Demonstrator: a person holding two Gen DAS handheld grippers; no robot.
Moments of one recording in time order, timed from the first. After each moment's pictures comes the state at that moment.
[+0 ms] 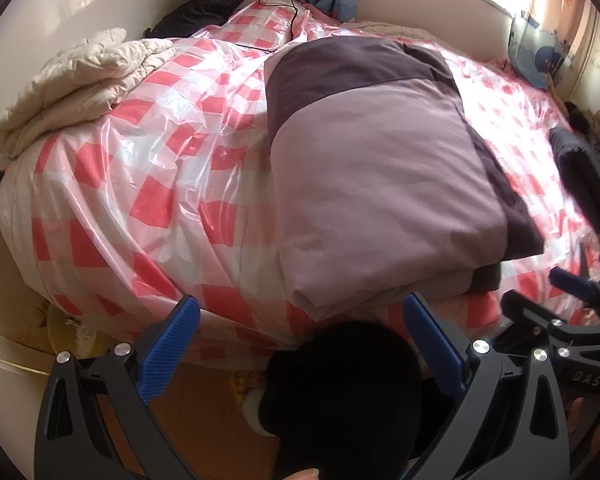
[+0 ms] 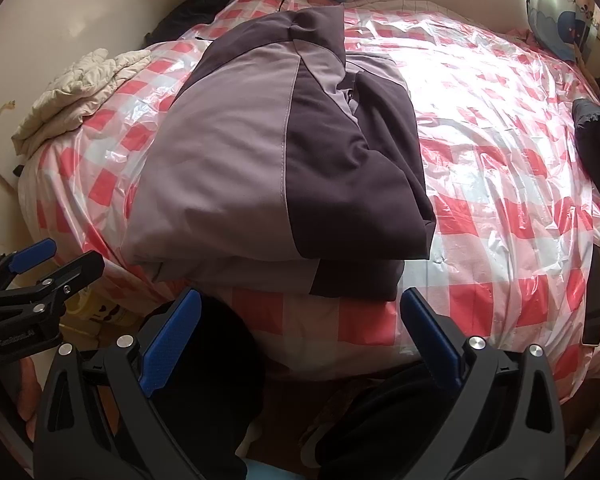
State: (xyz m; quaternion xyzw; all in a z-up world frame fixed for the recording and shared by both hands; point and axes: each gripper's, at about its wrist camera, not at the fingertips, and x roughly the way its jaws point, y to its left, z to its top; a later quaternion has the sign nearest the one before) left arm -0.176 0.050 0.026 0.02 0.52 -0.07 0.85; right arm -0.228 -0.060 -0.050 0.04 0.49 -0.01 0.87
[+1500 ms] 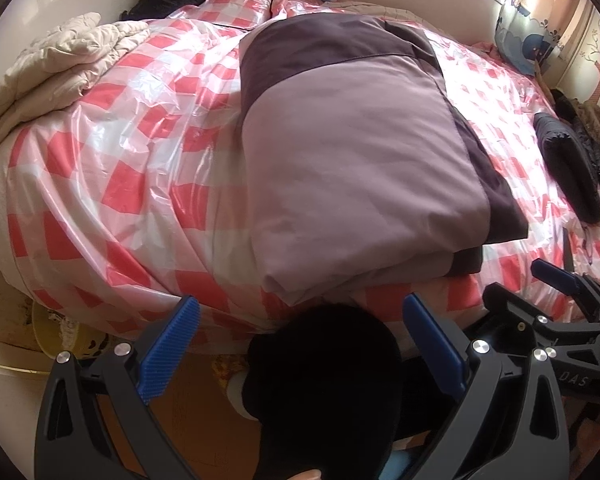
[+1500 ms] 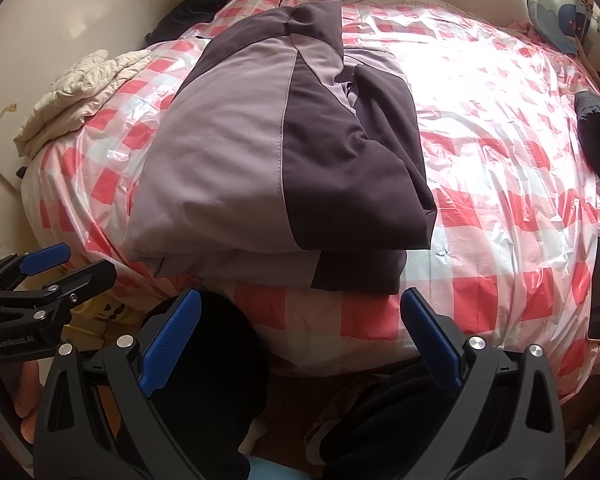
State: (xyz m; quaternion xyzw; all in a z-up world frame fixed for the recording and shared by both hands) left arm -0.170 0.046 0.019 0.00 0.56 -0.11 0.82; right arm -0.231 -0.064 -0.053 0.05 0.49 0.00 0.87
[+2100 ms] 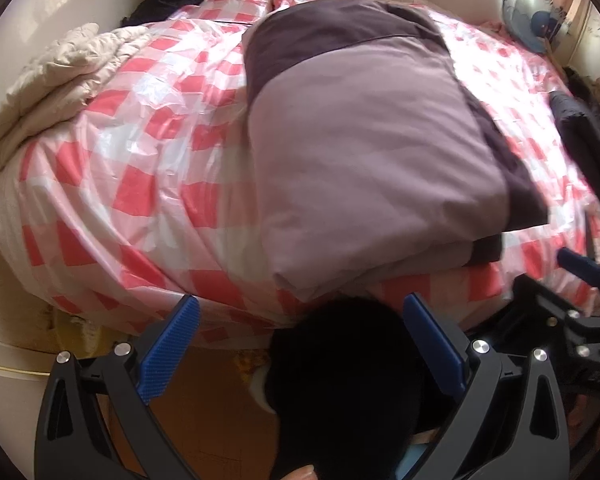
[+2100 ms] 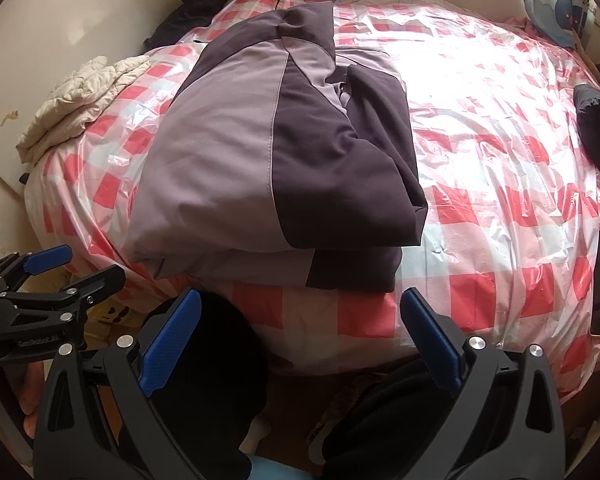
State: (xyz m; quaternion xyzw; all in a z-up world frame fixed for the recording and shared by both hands) left arm -0.166 0.035 0.015 0.04 0.57 -0.10 0.82; right arm -0.234 -0.073 -0.051 0.07 0.49 0.00 0.87
